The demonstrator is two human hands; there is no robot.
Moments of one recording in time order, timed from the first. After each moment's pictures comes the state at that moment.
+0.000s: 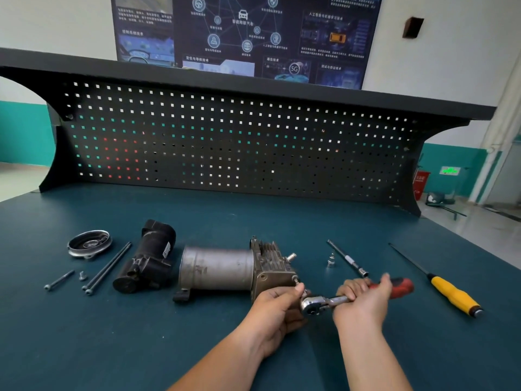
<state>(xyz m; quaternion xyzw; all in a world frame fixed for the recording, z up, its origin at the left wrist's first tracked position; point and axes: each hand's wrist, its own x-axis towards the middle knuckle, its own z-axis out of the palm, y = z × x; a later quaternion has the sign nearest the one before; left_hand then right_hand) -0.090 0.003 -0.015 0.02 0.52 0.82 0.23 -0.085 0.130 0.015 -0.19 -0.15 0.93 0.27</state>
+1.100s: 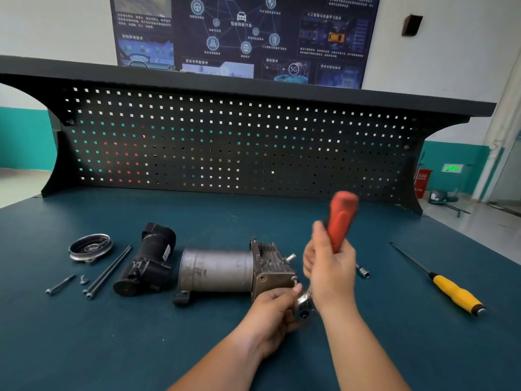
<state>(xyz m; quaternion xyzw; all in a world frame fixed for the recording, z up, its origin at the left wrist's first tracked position) -0.095 0.001 -0.022 0.04 0.51 0.83 0.22 -0.080 0.078 0.051 0.05 -0.57 0.77 0.30</state>
